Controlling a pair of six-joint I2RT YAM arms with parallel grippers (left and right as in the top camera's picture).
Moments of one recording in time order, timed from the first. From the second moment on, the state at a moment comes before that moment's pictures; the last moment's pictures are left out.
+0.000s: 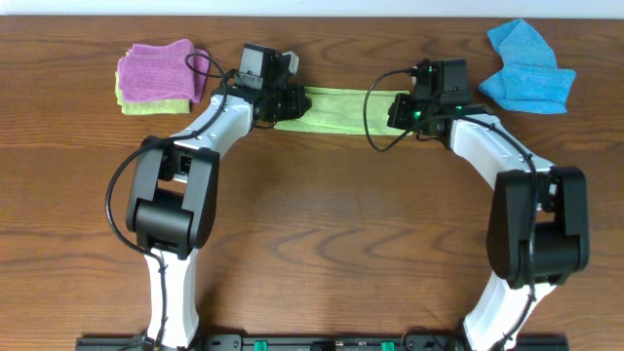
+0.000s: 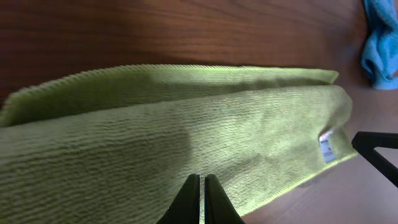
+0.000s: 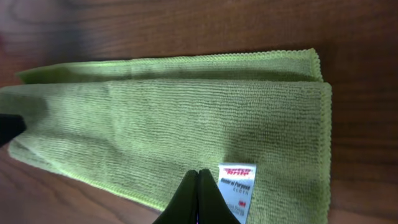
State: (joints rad) left arm -0.28 2.20 1.54 -0.26 0.51 -0.40; right arm 0.11 1.99 1.27 -0.23 -0.32 0.33
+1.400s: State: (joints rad) left arm -0.31 2.26 1.57 -0.39 0.39 -0.35; right arm 0.14 2.10 1.32 -0.30 -0.31 0.30
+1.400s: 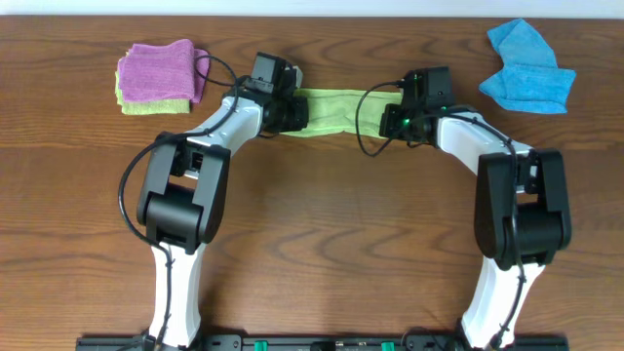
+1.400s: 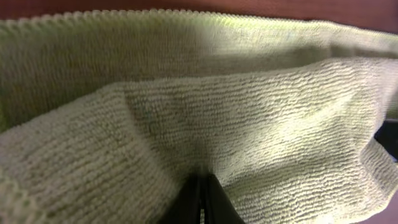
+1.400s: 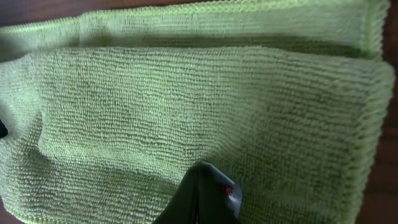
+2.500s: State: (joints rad) left arm -0.30 2.24 1.59 -0.56 0.42 -0.29; right arm 0.15 2.05 1.32 -0.51 -0.22 0.26
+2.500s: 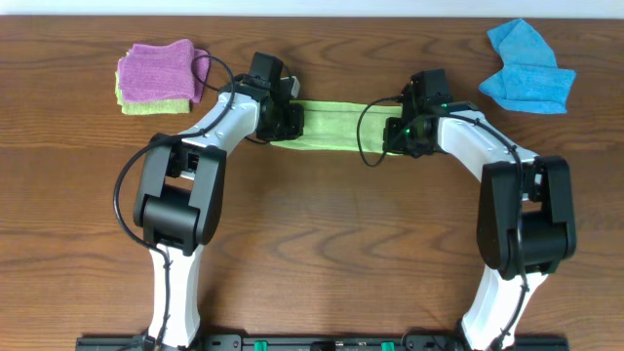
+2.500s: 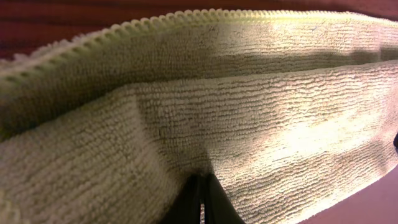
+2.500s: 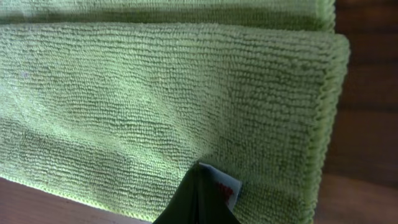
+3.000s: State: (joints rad) left arm -0.30 2.24 1.59 -0.47 0.40 -0.29; right arm 0.15 2.04 1.31 -0.45 -0.19 0.26
